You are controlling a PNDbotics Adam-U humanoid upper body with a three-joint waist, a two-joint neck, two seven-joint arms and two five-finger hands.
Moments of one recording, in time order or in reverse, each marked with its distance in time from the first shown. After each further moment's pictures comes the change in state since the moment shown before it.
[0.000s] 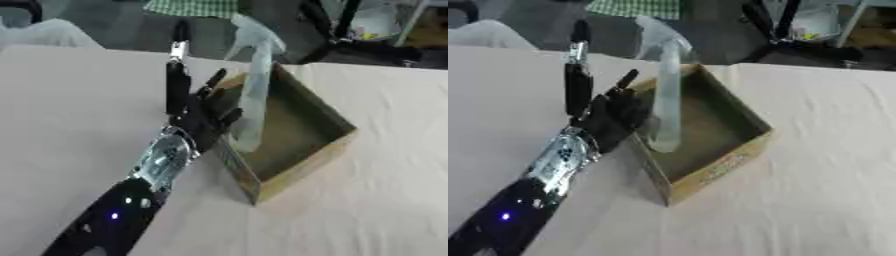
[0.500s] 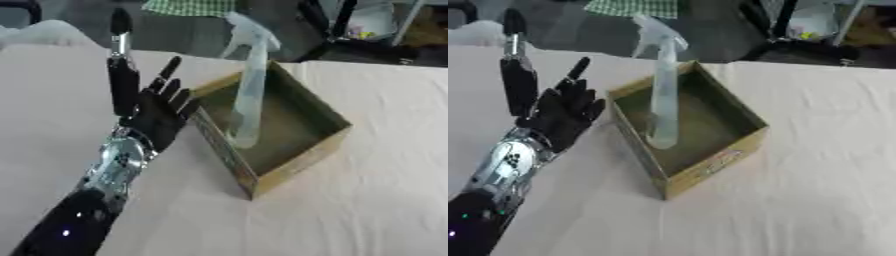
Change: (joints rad) left arm 0.133 0.049 0.037 -0.160 -0.059 -0.008 0.011; right arm 0.019 -0.001 -0.009 0.000 0.013 -0.010 -0.011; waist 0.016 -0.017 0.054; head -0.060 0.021
